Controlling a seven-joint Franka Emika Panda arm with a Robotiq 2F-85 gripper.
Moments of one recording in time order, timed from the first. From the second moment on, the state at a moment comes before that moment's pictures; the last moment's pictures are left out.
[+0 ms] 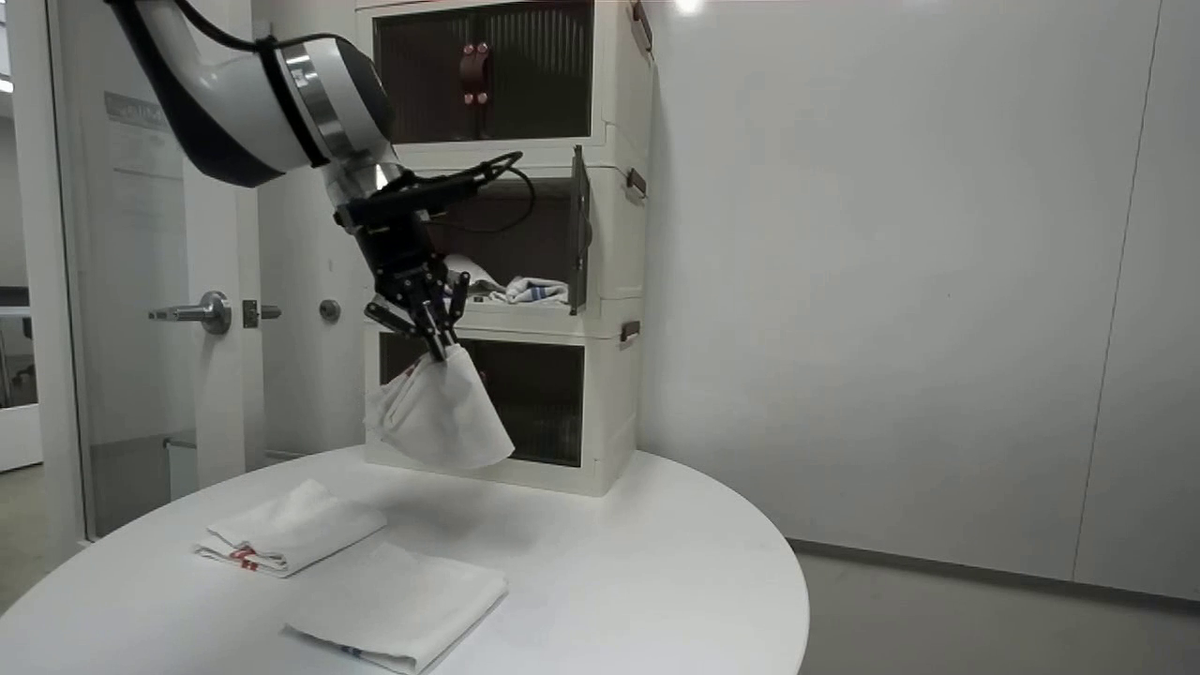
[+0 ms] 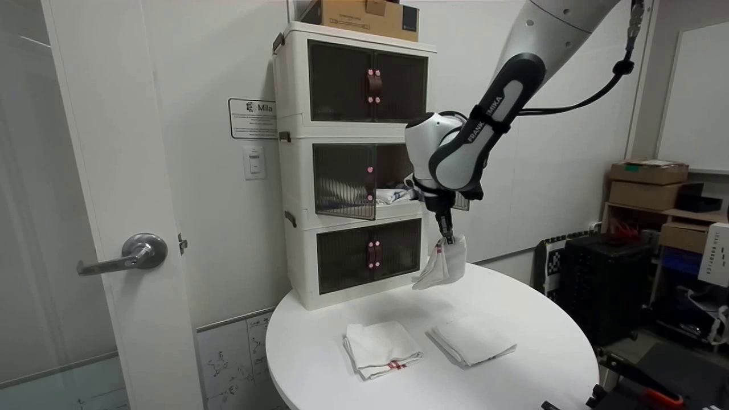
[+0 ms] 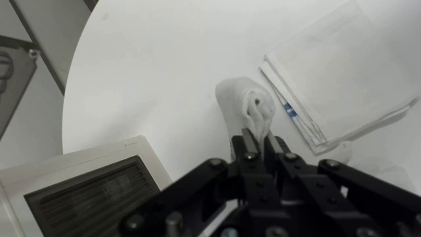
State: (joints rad) arm -0.02 0.30 -0.03 -2.12 -0.70 2.43 -0.31
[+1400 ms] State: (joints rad) arm -0.12 0.32 -0.09 -2.31 -0.71 2.83 -0.31
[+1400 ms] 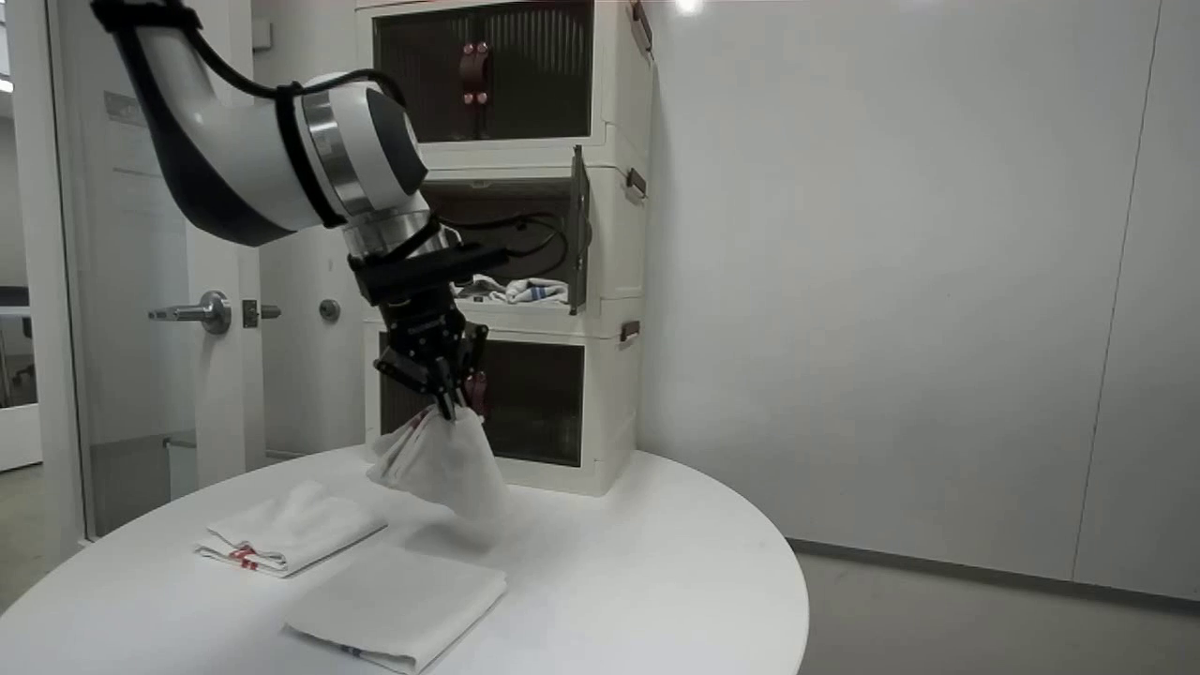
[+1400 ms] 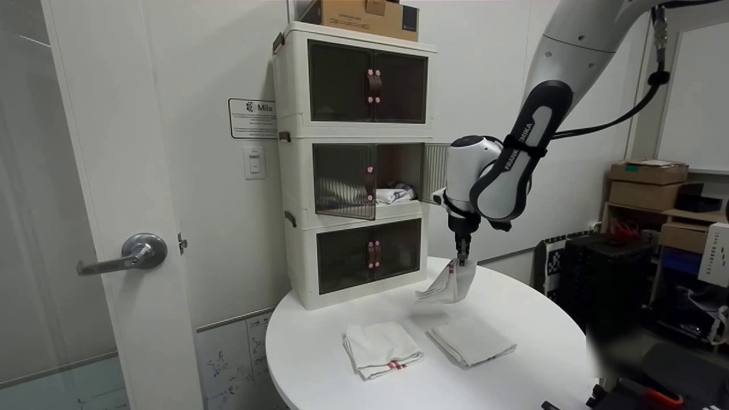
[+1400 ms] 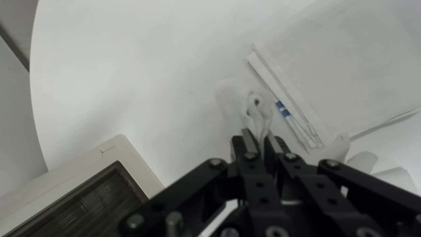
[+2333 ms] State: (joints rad) arm -0.07 0.32 -0.23 -2.38 -1.00 2.98 -0.09
